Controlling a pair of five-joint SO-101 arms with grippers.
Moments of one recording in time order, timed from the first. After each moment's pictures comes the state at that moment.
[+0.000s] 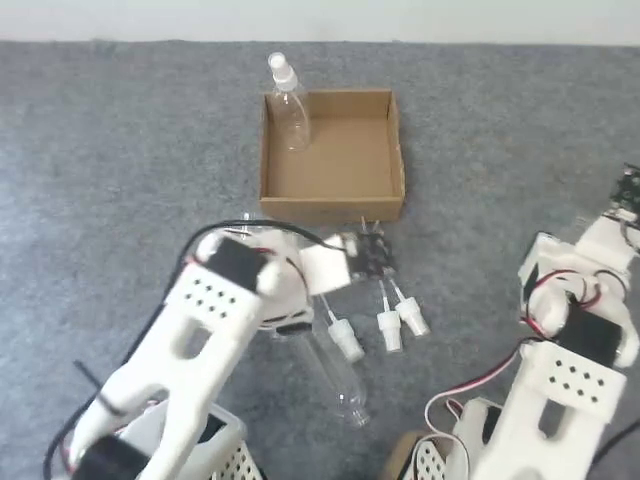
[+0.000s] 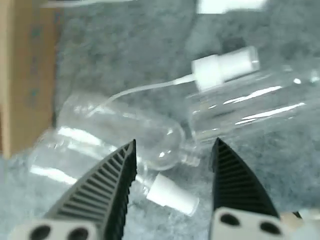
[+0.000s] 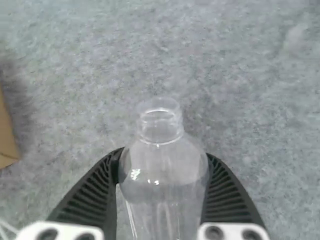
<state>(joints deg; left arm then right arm) 23.3 -28.4 39.5 79.8 -45.8 22.2 -55.5 48.9 59.3 -2.7</state>
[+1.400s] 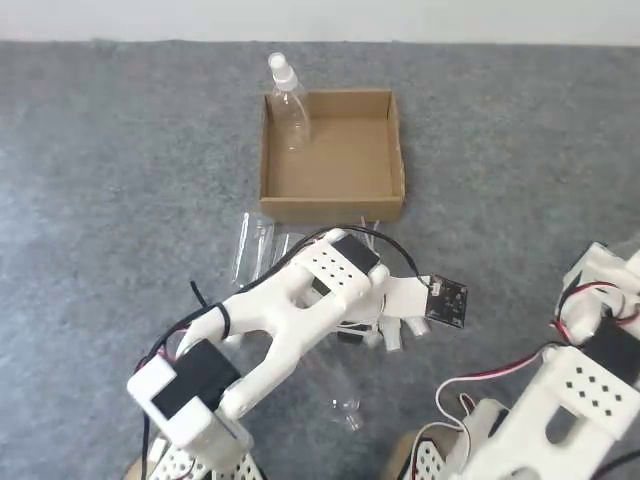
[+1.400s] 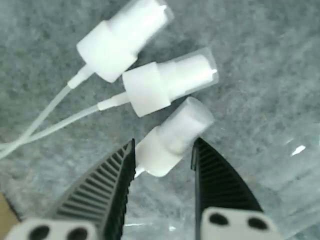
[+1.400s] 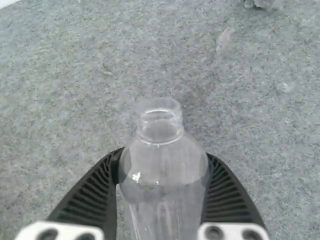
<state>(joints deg) 38.1 6.6 27.3 67.7 -52.0 34.1 -55.6 48.9 55.6 -2.9</state>
